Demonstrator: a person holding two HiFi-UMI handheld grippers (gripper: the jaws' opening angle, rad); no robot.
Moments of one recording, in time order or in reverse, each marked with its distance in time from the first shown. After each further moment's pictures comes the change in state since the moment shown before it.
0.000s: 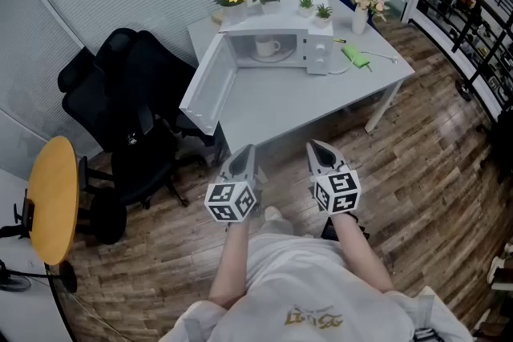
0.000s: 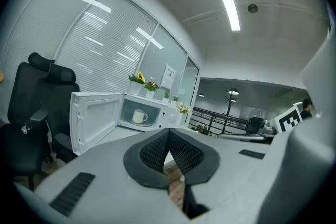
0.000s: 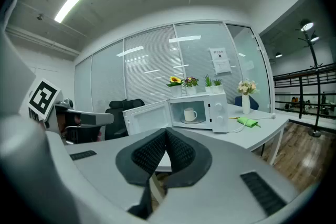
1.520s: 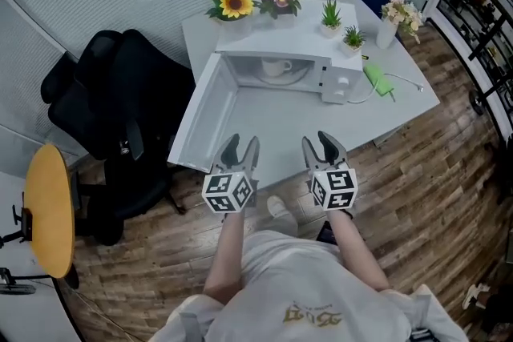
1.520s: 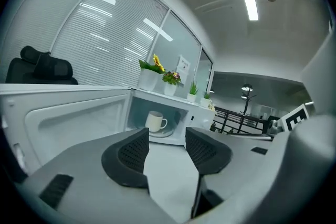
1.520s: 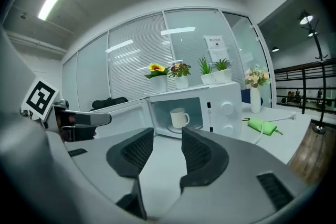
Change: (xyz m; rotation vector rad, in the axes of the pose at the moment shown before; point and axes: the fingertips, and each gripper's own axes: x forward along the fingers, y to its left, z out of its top) left arm 0.189 0.124 0.030 -0.012 0.059 0.089; right arm 0.201 -0.097 0.012 0.044 0.043 -0.048
